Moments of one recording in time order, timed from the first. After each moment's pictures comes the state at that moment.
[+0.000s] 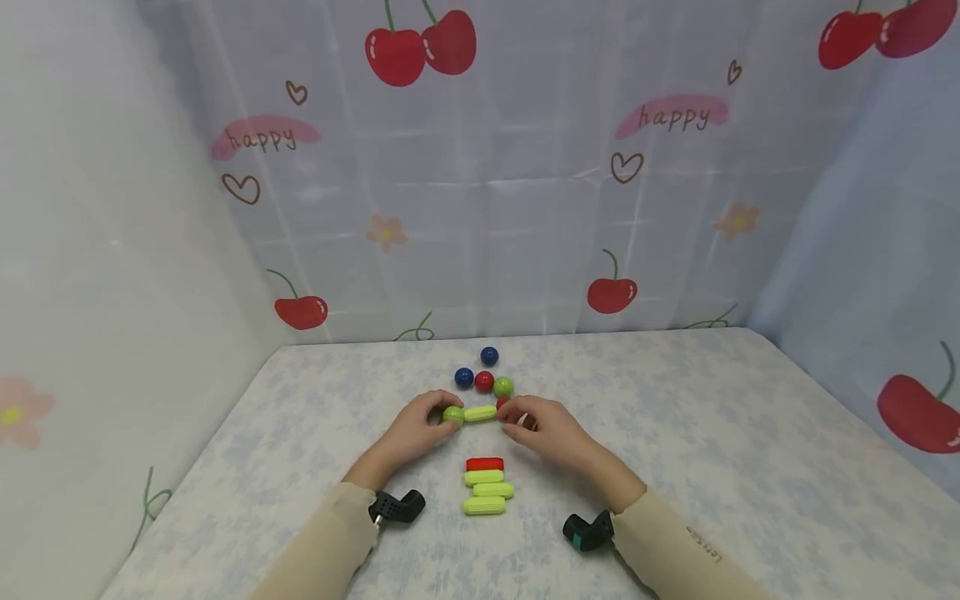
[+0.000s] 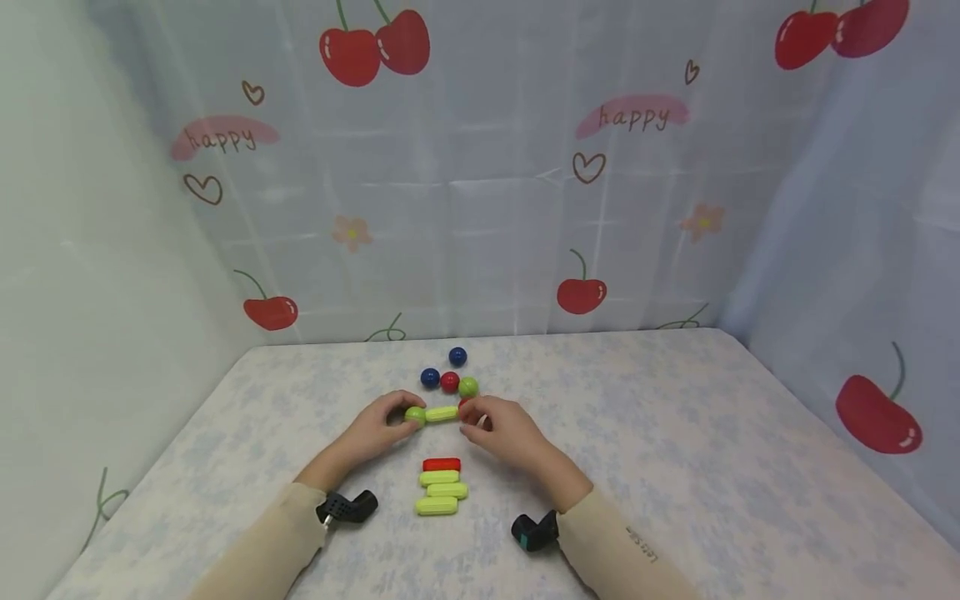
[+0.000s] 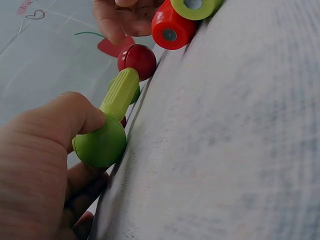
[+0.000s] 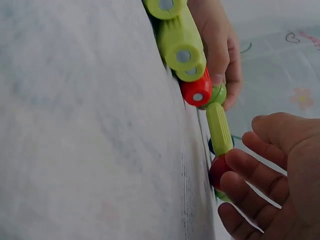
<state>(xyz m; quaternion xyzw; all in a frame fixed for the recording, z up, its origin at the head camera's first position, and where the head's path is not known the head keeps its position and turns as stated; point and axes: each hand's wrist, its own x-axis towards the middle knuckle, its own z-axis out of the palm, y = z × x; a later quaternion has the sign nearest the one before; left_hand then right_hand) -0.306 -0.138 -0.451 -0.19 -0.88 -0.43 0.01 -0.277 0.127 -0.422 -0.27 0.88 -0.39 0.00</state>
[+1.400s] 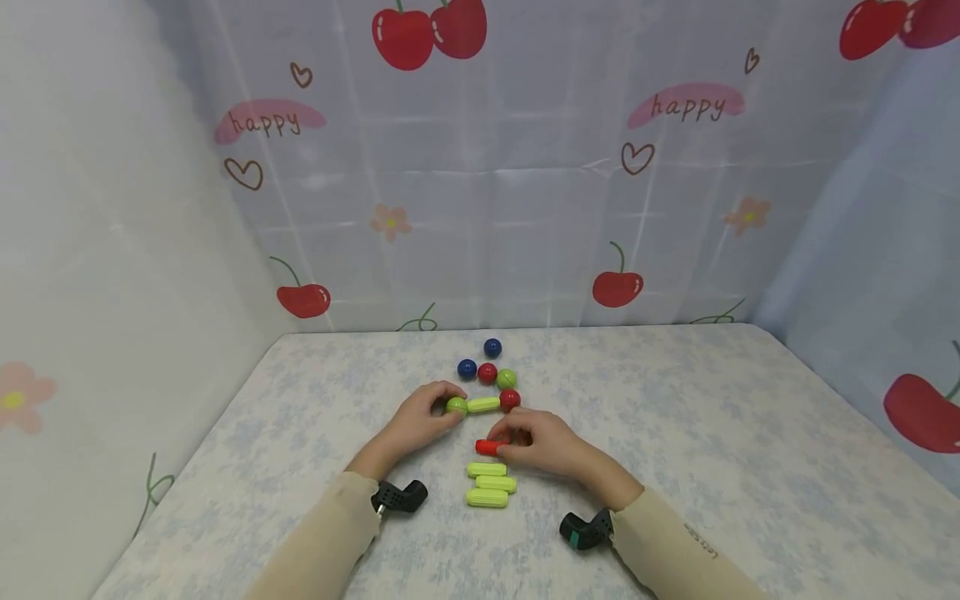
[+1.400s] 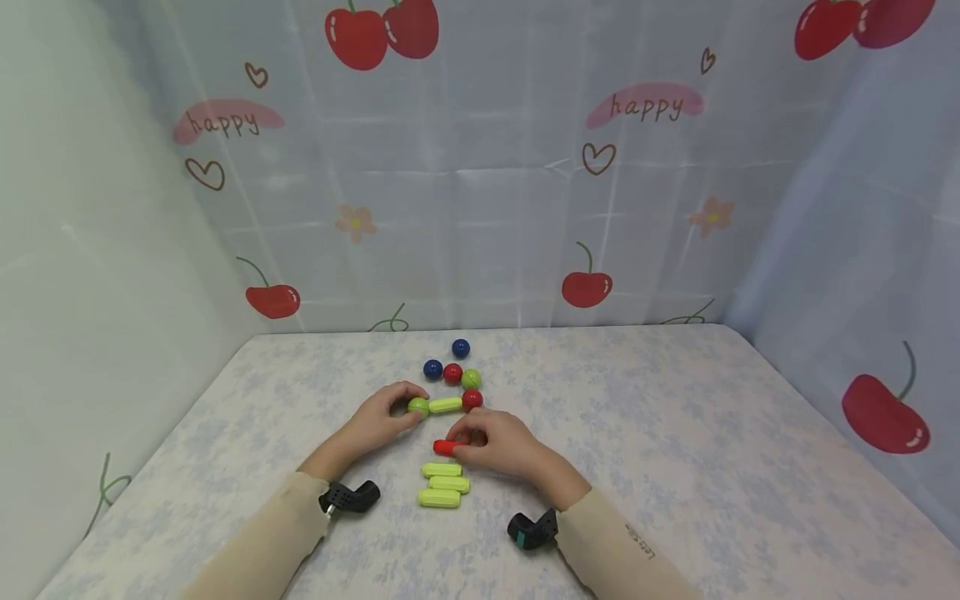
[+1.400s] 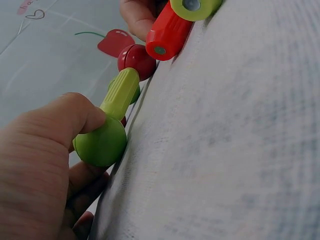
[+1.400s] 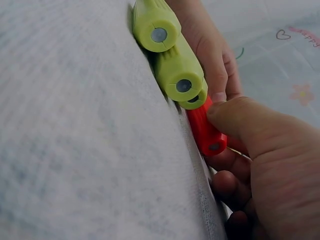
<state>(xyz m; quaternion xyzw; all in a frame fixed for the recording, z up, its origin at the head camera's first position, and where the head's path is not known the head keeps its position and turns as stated) -0.307 -0.137 -0.448 -0.20 -0.88 -0.42 0.02 -0.274 0.121 -0.442 -0.33 0.87 -0.36 0.04</state>
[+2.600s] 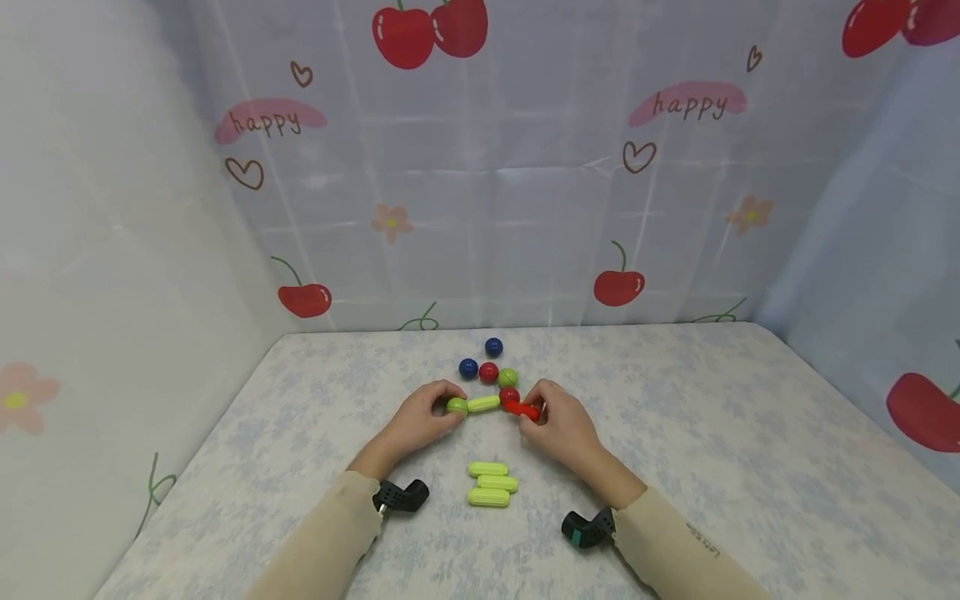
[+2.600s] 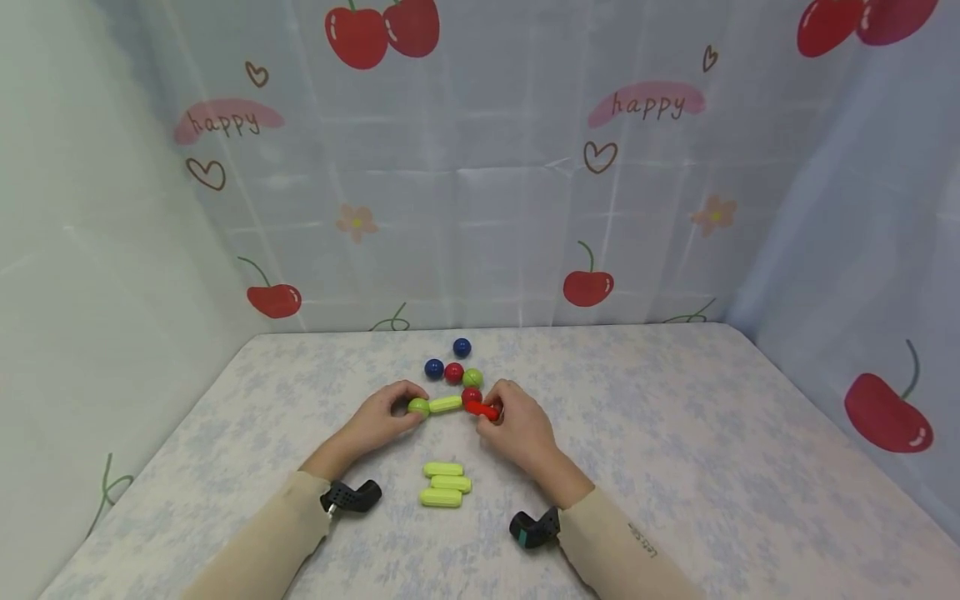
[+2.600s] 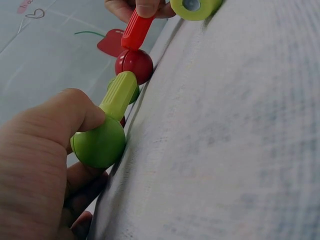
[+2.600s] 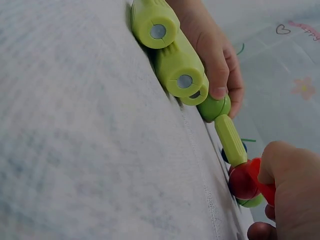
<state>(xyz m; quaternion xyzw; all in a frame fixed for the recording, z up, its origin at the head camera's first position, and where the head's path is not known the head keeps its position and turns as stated) -0.307 -0.138 -0.449 -0.18 -0.89 -0.42 0.02 -0.277 0.123 -0.443 -0.15 0.91 -0.35 -0.13</state>
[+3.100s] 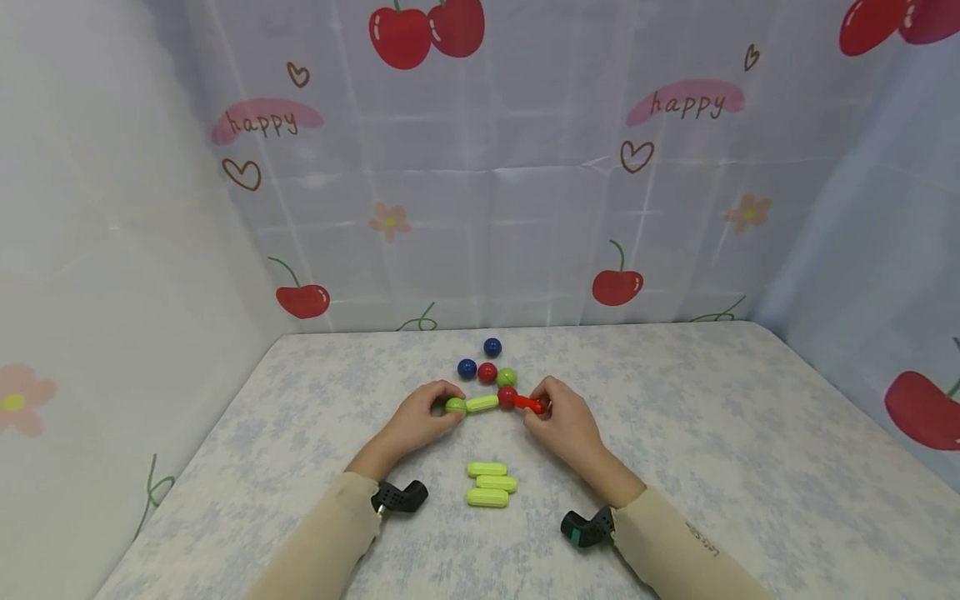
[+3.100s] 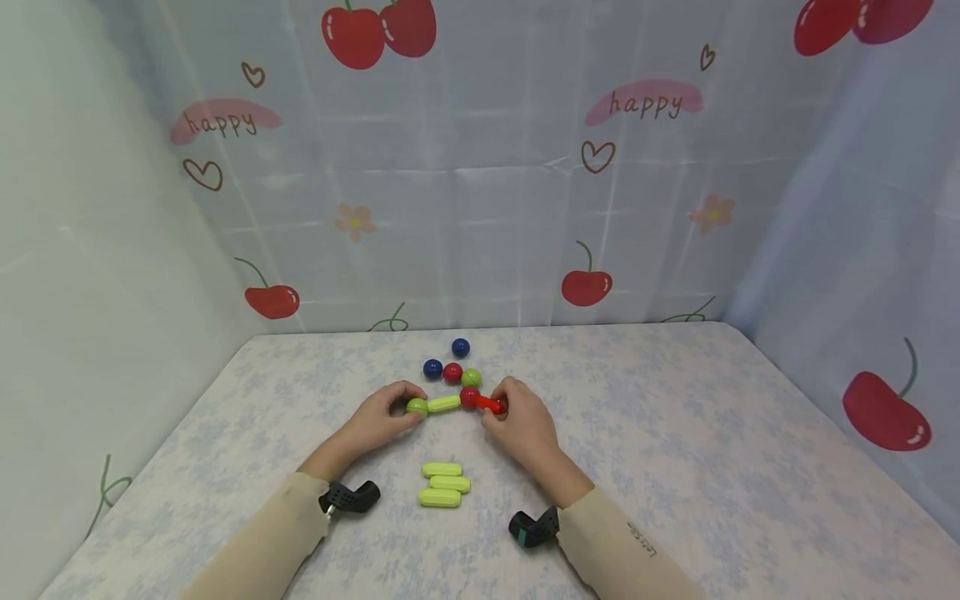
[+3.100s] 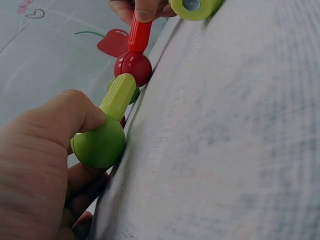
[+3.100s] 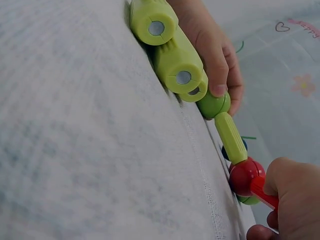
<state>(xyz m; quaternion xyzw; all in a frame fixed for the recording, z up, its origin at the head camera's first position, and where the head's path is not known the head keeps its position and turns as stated) -0.306 -0.137 -0.449 -0.19 -0.89 -0.42 0.02 -0.278 0.125 -0.441 -0.11 0.92 -0.35 -0.15</state>
